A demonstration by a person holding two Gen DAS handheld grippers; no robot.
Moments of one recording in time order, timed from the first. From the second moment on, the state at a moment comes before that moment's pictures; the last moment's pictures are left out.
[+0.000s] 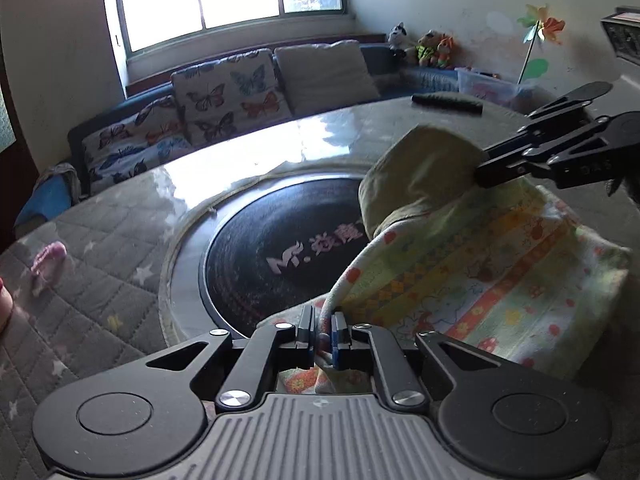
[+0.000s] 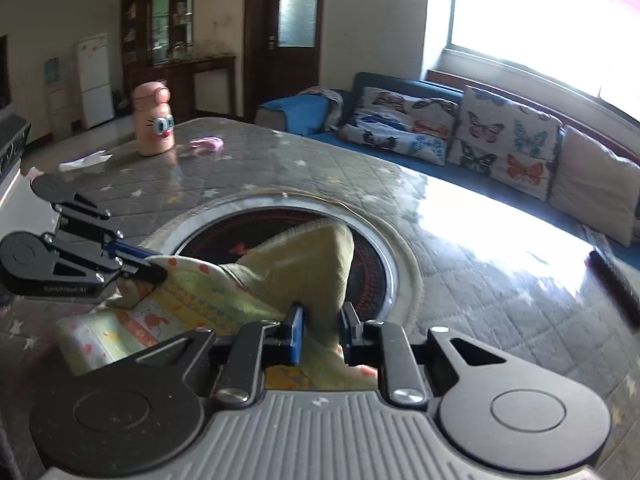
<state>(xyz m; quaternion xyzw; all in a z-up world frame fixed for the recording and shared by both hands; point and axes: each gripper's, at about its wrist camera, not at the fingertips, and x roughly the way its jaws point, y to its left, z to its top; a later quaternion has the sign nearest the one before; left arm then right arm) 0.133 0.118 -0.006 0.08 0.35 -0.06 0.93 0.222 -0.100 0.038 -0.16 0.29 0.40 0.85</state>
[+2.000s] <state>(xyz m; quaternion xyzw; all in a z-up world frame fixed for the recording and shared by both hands) 0.173 0.043 0.000 0.07 0.35 -0.11 0.93 0.234 -0.119 -0.017 -0.03 0.34 0.30 0.89</state>
